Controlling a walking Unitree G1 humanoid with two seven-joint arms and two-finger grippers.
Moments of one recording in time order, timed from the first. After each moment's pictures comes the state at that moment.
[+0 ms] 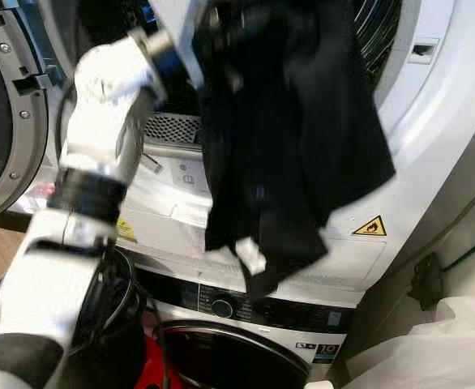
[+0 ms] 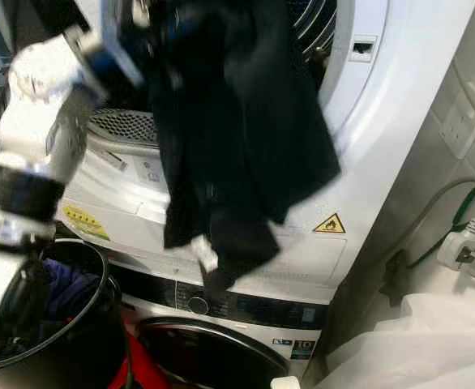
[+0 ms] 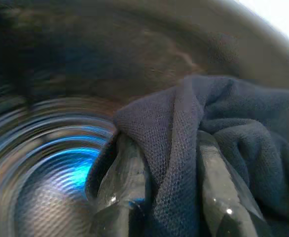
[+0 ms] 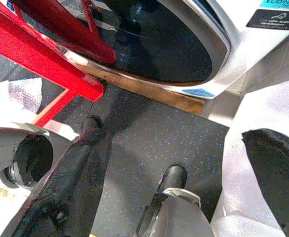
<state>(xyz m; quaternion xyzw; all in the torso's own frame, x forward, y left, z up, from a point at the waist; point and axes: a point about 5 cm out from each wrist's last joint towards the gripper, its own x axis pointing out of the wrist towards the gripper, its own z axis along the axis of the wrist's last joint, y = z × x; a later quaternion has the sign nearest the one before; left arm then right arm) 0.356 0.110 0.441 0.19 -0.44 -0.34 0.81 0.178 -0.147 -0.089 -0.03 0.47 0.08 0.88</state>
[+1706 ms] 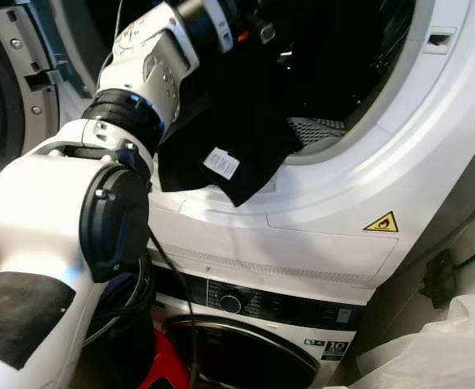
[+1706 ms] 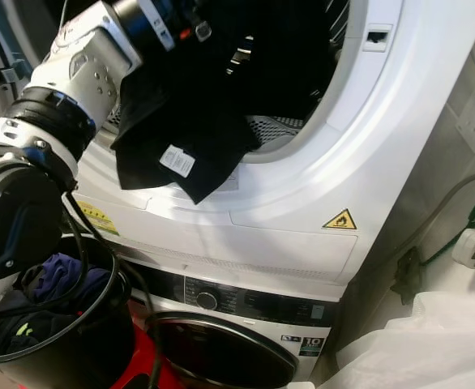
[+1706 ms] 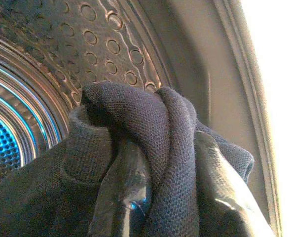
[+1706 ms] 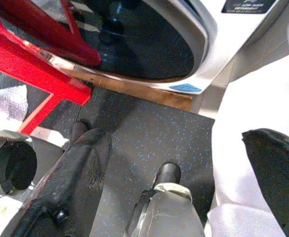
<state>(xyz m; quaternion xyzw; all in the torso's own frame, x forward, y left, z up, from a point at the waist) 0.375 0.070 0.449 -0.04 -0.33 -0.50 0.80 0.173 -0.168 -0.090 -0.03 0.46 0.02 0.89</state>
